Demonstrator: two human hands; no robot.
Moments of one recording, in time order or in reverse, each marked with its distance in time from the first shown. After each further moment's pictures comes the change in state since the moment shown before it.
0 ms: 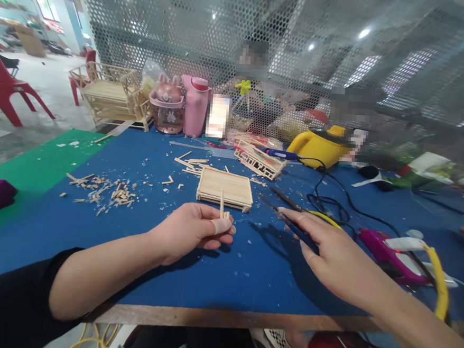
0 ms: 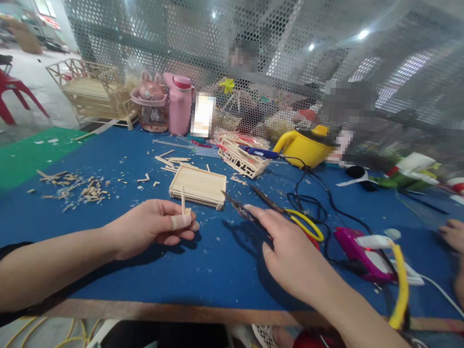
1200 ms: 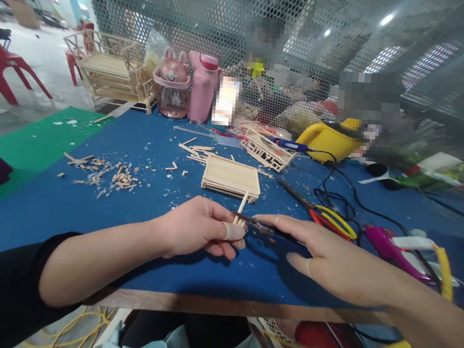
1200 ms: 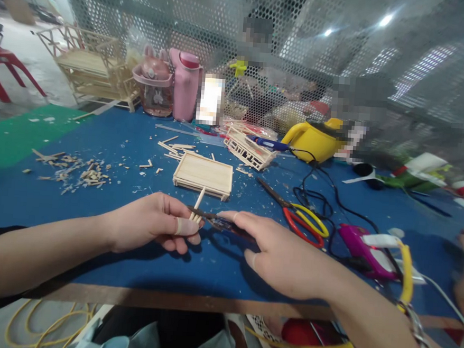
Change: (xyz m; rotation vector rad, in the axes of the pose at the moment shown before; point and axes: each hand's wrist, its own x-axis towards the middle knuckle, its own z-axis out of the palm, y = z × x) left_hand -0.009 0.006 0.002 0.147 -0.153 -0.076; right_hand 0.018 -0.031 -0.015 0.262 -0.464 -0.104
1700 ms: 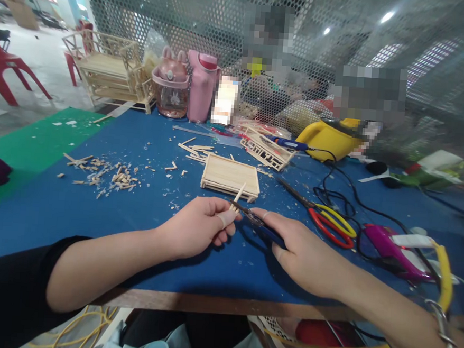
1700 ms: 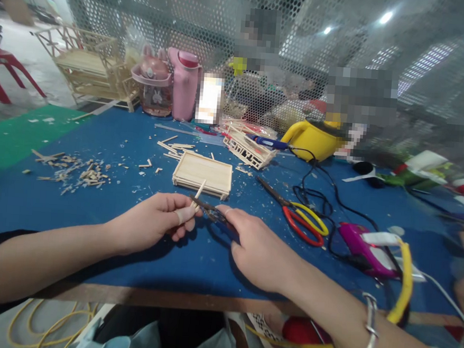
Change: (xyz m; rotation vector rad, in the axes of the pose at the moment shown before) left_hand 0.009 -0.009 0.005 -0.006 0.149 0.170; right_hand 0.015 -0.002 0.029 -0.052 0.236 -0.083
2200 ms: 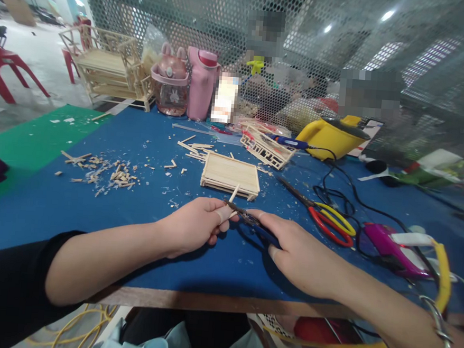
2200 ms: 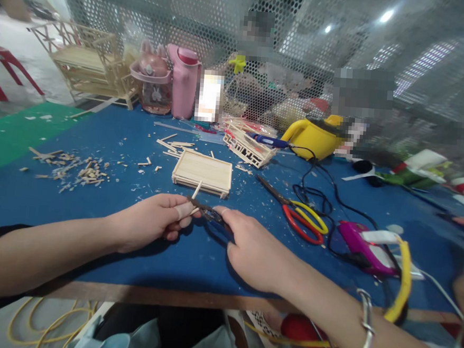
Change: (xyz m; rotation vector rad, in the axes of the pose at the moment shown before) left_hand 0.005 -0.008 0.000 -0.056 -0.017 -0.069; right_hand 0.003 -0.004 0.003 0.018 -0.076 0.033
